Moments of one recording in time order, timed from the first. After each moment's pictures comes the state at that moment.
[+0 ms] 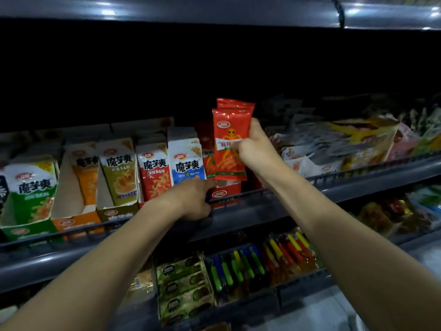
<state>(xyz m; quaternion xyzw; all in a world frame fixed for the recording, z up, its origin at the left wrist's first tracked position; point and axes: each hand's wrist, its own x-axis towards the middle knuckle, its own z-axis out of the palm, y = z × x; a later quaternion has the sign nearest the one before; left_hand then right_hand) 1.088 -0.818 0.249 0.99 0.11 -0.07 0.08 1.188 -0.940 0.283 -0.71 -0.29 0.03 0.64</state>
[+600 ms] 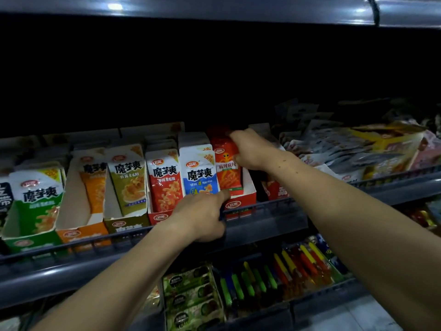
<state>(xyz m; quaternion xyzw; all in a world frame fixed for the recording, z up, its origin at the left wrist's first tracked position) 1.087 -0.809 0.230 1.00 0.07 0.02 0.03 1.244 -0.892 0.286 -0.88 -0.43 -0.09 0.16</state>
